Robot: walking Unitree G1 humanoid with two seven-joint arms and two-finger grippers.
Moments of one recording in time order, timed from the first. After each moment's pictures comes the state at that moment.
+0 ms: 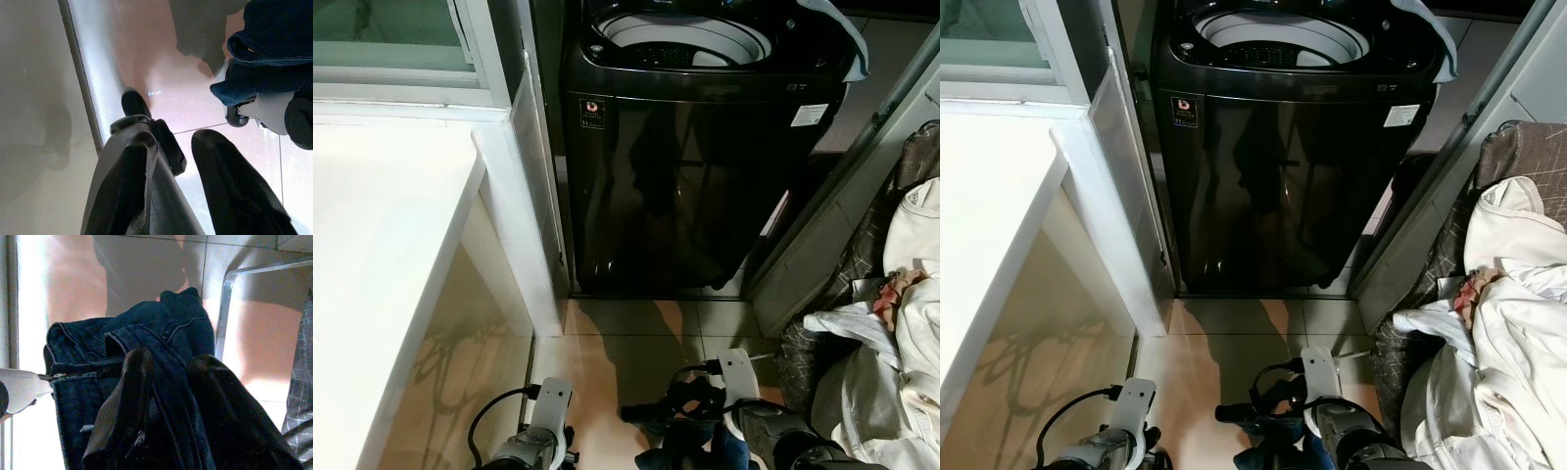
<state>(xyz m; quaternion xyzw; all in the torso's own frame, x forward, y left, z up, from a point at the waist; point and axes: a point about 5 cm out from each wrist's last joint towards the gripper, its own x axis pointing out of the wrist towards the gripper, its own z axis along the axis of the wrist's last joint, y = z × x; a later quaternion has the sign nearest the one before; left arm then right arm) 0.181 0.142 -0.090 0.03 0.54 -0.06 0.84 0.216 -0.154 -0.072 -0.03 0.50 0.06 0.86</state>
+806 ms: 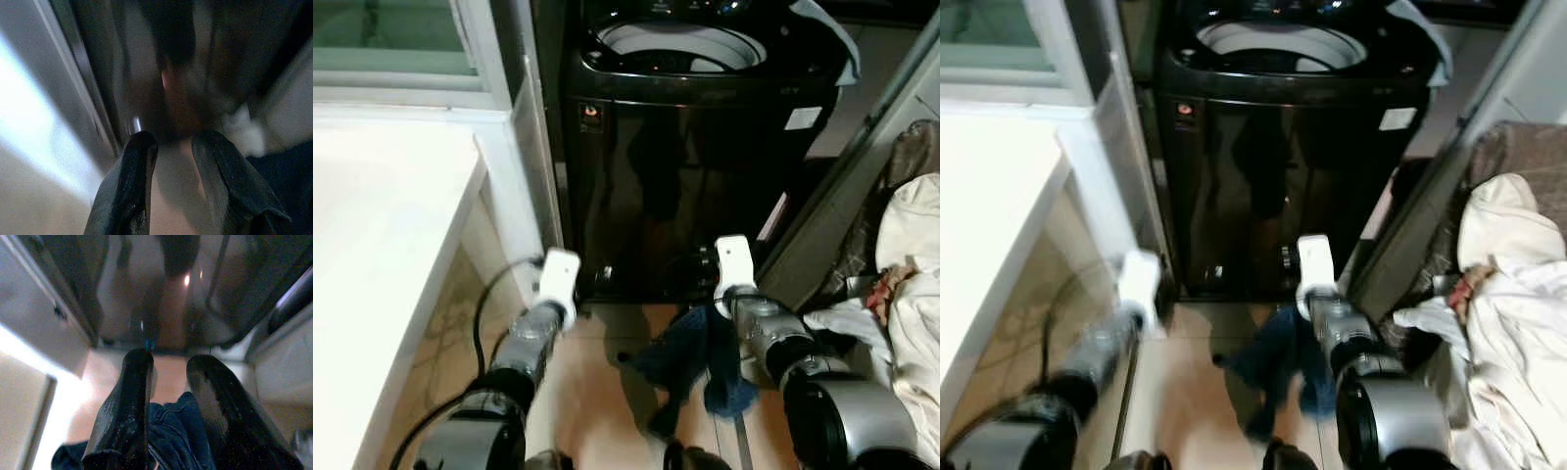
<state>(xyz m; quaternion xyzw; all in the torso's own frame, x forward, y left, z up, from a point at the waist) 0.327 0.137 0.039 0.05 0.16 -0.12 0.98 0.346 -0.140 0.046 -0.01 0.25 0.08 0.96</state>
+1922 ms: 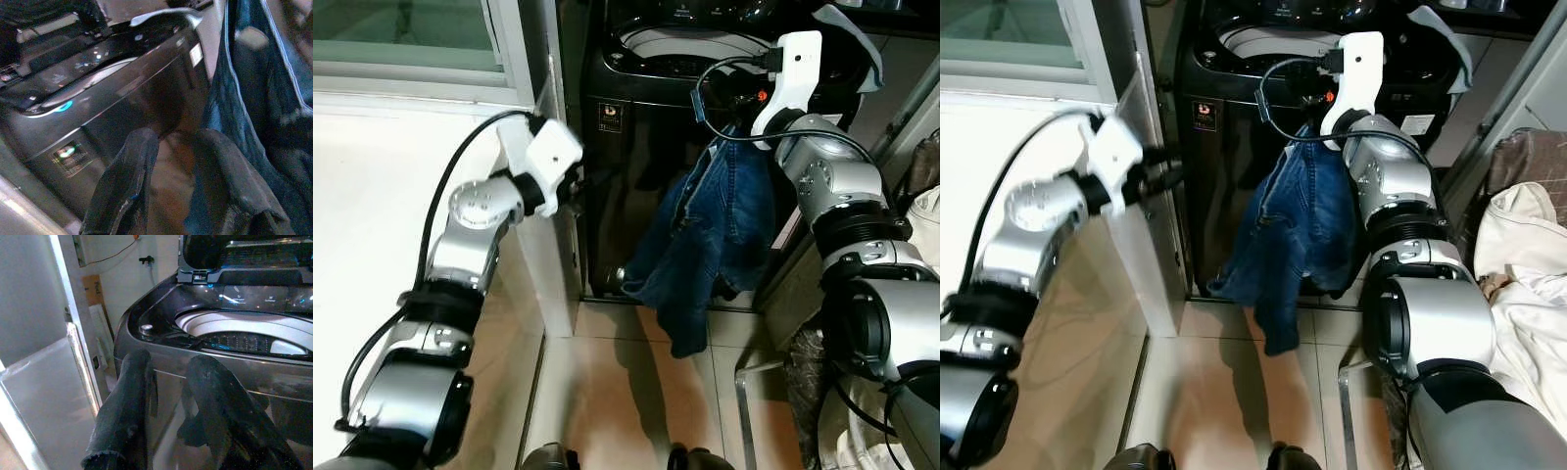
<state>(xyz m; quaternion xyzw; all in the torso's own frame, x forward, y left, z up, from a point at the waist) 0.366 0.135 0.217 0.18 -0.08 -0.41 0.89 0.417 -0.154 0.259 0.04 -0.04 0.20 0.98</state>
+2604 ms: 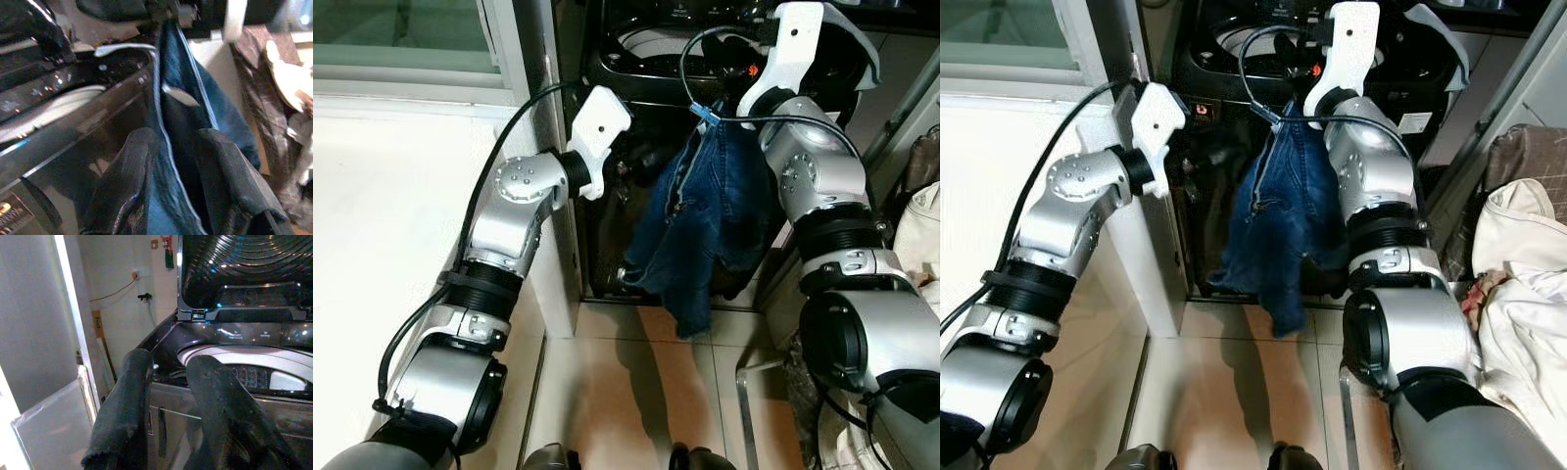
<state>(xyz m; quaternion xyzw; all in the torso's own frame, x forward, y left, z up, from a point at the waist) 0.363 0.090 0.233 0.15 -0.08 -0.46 0.87 0.411 -0.130 0.284 0.05 -0.12 0.18 0.97</state>
